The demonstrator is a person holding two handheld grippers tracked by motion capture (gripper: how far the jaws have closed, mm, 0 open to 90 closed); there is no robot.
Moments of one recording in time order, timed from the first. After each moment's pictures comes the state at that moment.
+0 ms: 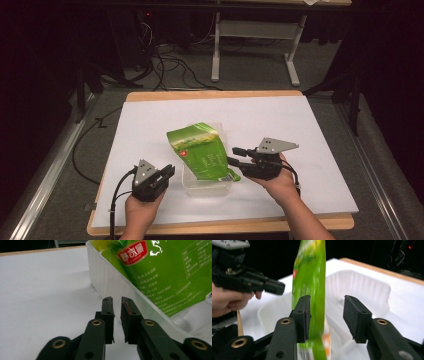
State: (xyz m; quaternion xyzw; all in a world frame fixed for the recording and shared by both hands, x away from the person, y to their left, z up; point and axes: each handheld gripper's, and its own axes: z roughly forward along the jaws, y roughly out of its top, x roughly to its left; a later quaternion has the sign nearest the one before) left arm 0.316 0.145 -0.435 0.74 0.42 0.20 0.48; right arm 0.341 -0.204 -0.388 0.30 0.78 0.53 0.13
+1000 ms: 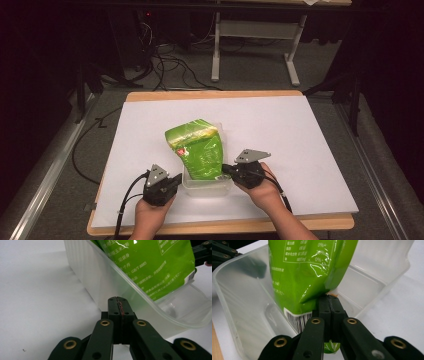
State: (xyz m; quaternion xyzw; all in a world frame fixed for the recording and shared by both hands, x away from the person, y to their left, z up) left arm 0.313 0.126 -0.452 0.76 0.43 0.14 0.47; right arm 0.344 -0.162 -0.433 0.34 0.82 0.43 0.13
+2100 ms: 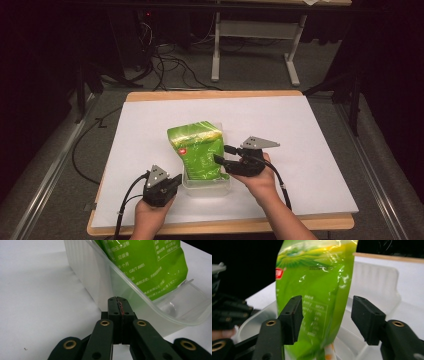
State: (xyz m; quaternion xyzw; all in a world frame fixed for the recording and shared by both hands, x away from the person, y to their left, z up) left arm 0.311 0.125 -0.452 0.76 0.42 0.14 0.47; right arm 0.365 -0.163 -0.411 0.39 0.75 0.53 0.10
